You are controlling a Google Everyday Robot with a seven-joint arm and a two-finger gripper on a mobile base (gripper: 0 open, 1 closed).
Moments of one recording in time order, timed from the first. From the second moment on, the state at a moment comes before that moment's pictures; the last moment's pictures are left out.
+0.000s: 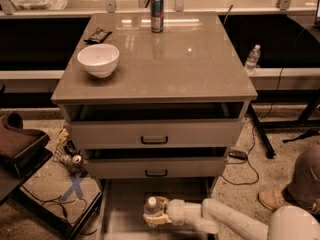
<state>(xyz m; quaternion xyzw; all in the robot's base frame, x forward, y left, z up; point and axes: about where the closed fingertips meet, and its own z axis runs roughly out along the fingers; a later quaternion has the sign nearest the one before) 0.471 0.040 0.310 -0.41 0.58 0.51 0.49</state>
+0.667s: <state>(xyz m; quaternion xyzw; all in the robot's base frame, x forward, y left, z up) 0.481 0.018 0.377 -0.38 0.57 0.53 0.50</state>
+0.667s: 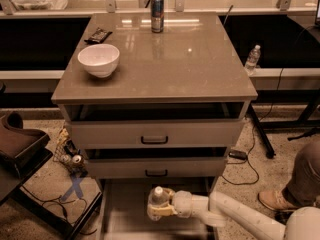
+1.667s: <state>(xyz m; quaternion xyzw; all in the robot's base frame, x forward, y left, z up) 0.452 -0.027 0.538 -0.37 0.54 0.53 0.54</state>
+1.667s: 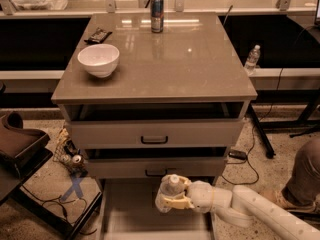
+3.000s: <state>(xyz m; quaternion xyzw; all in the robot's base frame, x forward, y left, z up) 0.450 -0.017 0.632 -0.38 0.55 0.51 0.54</state>
